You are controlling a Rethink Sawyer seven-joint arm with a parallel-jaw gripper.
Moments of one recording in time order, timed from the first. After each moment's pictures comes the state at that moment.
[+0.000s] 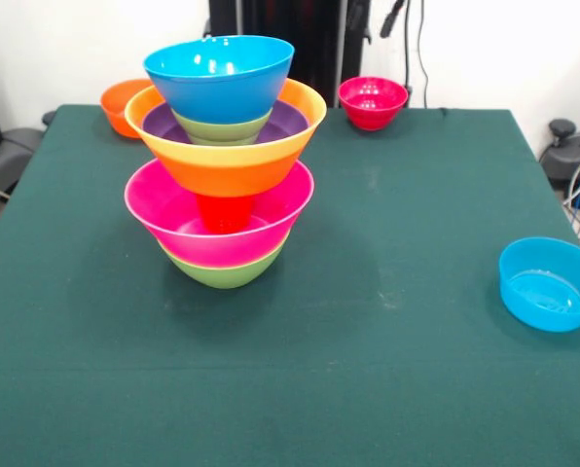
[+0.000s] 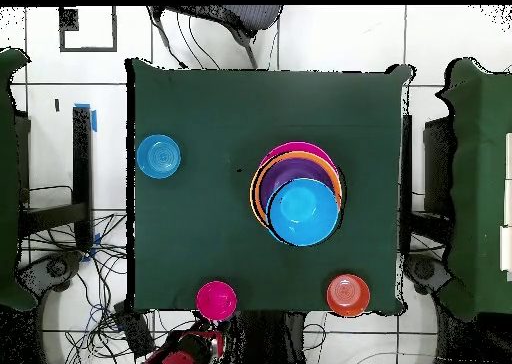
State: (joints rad) arm 0.48 -0.73 -0.40 2.43 -0.01 -0.12 1.86
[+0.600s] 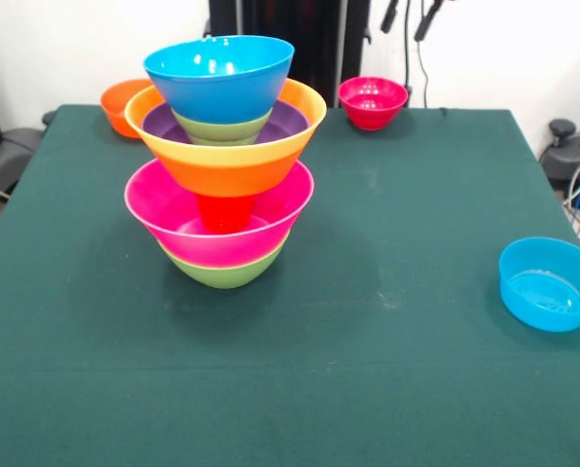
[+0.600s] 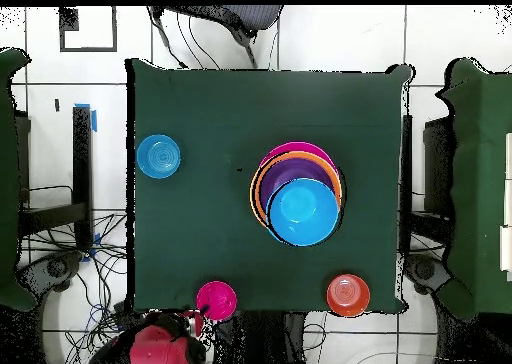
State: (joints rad) arm 0.56 -0.76 -0.41 2.26 0.05 0.15 1.86
